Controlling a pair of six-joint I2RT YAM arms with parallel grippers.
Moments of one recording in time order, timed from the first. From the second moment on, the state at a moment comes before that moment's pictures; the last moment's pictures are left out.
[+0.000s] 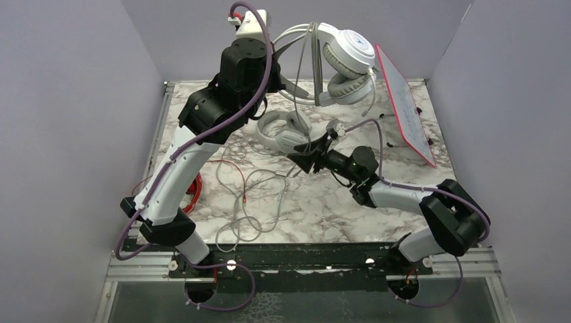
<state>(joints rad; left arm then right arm) -0.78 1.61 2.26 -0.86 -0.52 -0.37 0.67 1.44 0.57 1.02 -0.40 0.32</state>
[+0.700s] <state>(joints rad) -0.79 1.58 2.27 -0.91 -0.52 -0.32 0.55 1.12 0.30 0.99 -0.49 0.39</state>
